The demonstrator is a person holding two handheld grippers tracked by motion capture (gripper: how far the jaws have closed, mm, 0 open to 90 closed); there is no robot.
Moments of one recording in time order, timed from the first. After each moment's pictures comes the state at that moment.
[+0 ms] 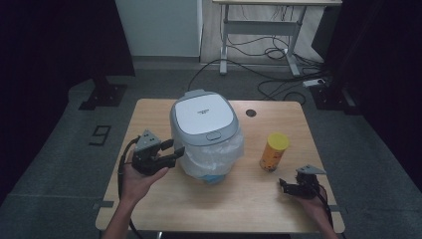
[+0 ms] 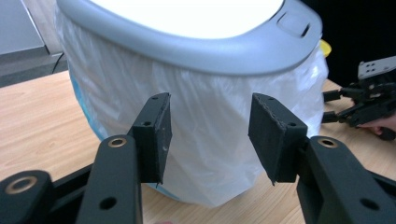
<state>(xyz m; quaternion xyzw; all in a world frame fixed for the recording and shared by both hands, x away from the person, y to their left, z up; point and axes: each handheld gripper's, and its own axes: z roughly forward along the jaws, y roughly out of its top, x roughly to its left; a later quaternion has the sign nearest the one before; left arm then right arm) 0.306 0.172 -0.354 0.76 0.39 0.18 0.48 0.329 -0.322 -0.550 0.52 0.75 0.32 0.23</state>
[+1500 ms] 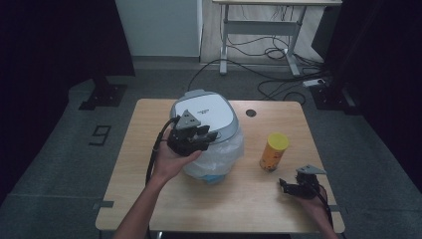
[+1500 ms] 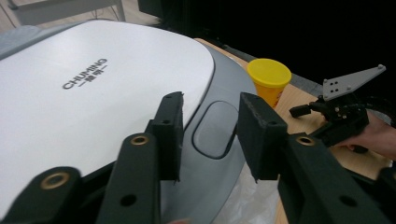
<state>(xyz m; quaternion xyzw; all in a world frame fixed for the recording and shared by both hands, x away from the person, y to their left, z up) 0.343 0.089 -0.324 0.80 0.32 0.17 0.47 0.329 -0.323 -0.550 0.52 0.75 0.32 0.23</state>
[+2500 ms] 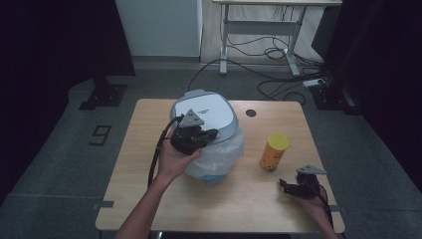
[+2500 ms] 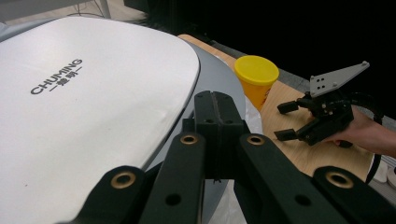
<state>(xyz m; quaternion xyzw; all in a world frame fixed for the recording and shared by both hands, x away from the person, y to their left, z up) 0.348 0.083 -0.324 0.81 0.31 0.14 0.48 0.329 -0.323 -0.550 0.52 0.75 0.32 0.23</state>
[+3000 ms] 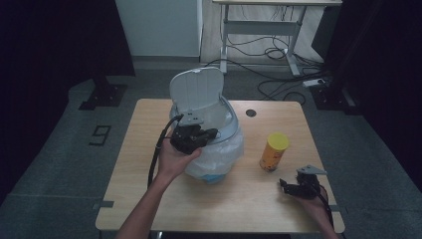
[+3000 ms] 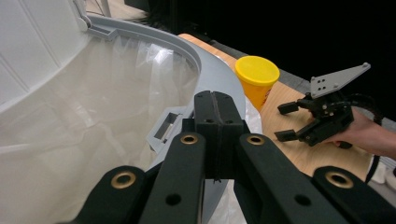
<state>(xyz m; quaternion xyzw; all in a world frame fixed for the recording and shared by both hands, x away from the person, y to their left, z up) 0.351 0.086 -0.323 0.81 0.32 0.13 0.48 0.328 -0.324 -0.550 0.52 0.75 0.32 0.23</state>
